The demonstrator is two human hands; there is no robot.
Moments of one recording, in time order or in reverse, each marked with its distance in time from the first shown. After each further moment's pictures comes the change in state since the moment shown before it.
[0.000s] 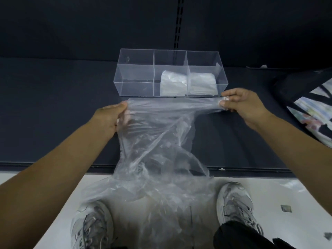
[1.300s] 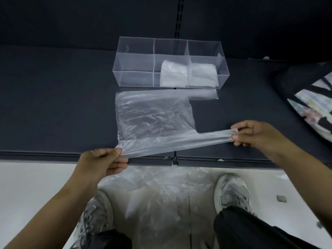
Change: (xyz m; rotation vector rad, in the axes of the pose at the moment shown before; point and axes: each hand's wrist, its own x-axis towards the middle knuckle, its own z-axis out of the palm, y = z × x) left_hand -0.099 -0.083 -0.058 0.194 -0.047 -0.033; right_hand -0.097 0.025 -0.019 -0.076 -0.163 0.283
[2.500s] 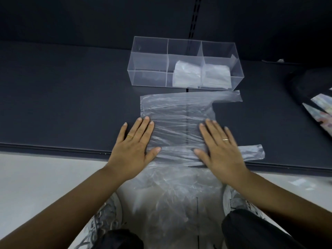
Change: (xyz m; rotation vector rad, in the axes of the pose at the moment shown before) left_hand 0.039 -0.012 0.025 1.472 0.010 0.803; right_hand -0.005 0.017 0.118 -1.167 0.140 -0.519
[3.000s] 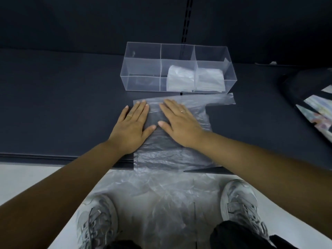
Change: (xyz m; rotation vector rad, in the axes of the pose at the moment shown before) left_hand 0.074 -0.019 -0.011 -0.046 0.022 0.039; right_hand 0.109 -0.043 -0.019 0.146 -0.001 -0.200
